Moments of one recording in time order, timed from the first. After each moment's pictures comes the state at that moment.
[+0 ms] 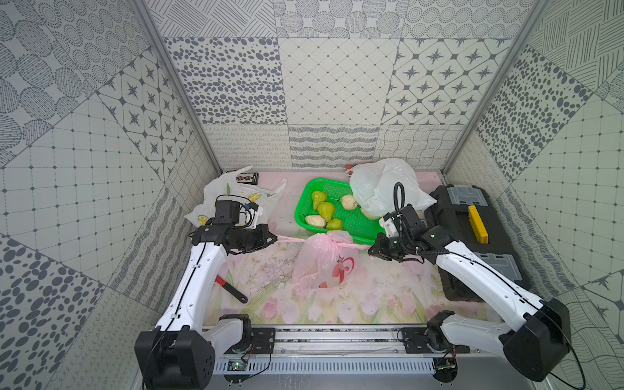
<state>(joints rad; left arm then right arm) 0.01 1.13 1.00 -0.94 0.63 -0.23 0.51 1.19 0.97 -0.79 -0.32 0.74</state>
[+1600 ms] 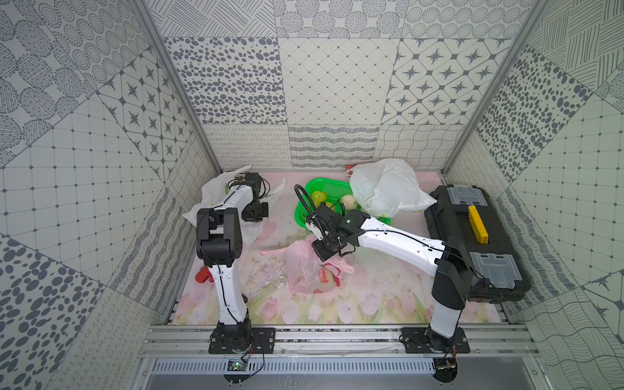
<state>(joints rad) -0.01 2.07 1.62 -0.91 -0.05 -0.11 0.98 1.84 1.61 -0.93 -0.07 0.33</state>
